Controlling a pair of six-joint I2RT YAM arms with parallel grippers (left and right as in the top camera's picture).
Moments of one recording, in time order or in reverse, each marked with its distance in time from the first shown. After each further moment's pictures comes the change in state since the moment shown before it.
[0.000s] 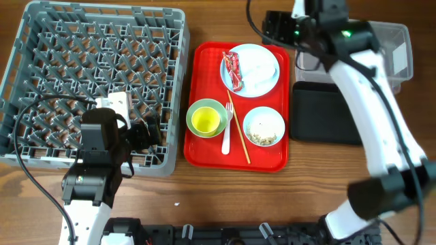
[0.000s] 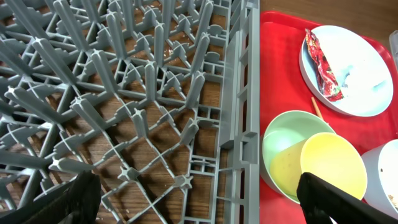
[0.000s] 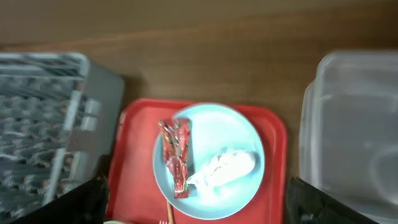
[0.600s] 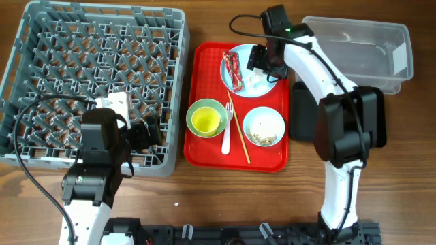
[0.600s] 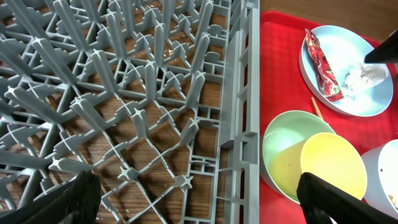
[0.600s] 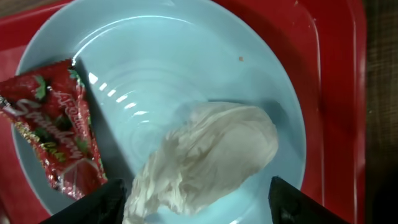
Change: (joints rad) left arm 0.000 0.000 0.000 -0.001 0.000 0.000; right arm 0.014 0.418 0.001 -0.018 0.006 0.241
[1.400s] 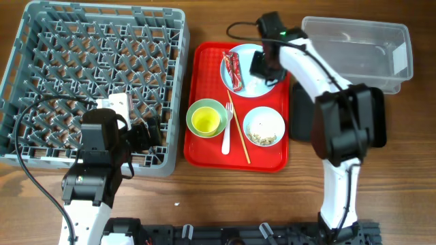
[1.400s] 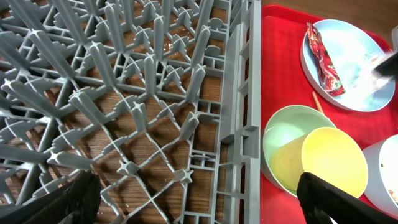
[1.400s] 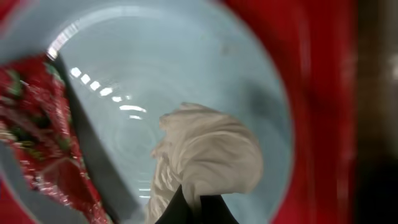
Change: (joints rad) left arm 0.000 0.000 0.000 -0.018 0.003 0.000; right arm -0.006 -0.008 -0.013 -0.016 0.022 -0.011
